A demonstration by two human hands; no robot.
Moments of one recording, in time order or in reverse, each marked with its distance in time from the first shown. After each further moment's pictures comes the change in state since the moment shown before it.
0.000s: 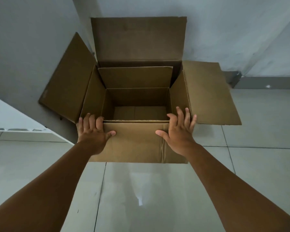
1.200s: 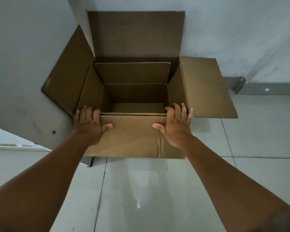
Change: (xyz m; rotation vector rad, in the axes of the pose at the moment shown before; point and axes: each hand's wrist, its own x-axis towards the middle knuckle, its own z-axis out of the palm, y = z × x) left_hand 0.071 -0.013 -0.014 -0.060 0.016 0.002; right_hand 0.064 -0.011 -0.009 -0.002 -0.041 0.012
